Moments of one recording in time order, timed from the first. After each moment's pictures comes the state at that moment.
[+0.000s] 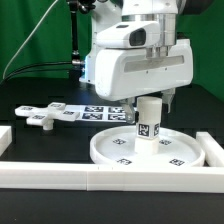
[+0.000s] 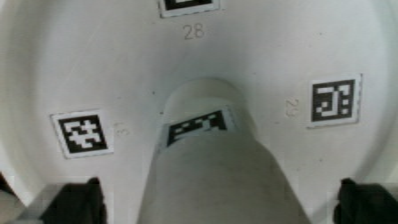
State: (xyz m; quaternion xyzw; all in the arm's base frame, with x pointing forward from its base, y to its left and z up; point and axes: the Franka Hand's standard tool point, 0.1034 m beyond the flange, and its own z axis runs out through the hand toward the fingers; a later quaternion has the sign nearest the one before) arm 0.553 0.038 0.065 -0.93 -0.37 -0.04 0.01
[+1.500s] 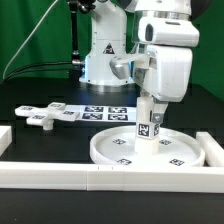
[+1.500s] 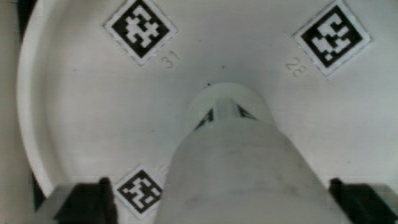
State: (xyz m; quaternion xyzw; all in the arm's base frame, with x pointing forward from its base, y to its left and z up) arm 0.559 0.042 0.068 -0.67 -0.74 -0.01 -0.05
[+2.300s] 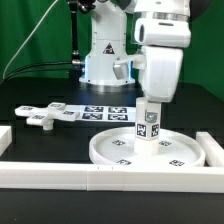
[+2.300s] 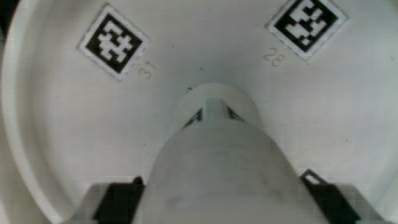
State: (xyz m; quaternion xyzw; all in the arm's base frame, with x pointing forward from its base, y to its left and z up) arm 0.555 0.040 0.066 -0.78 -0.62 -0.02 -0.04
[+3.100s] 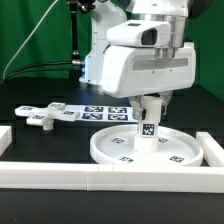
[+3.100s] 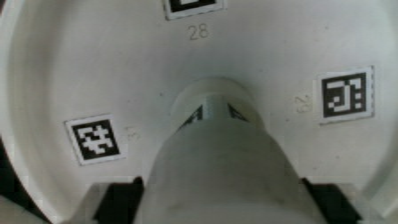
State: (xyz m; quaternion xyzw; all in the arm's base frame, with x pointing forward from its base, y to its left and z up) arm 0.548 0.043 0.065 -0.95 -0.31 -0.02 -0.02
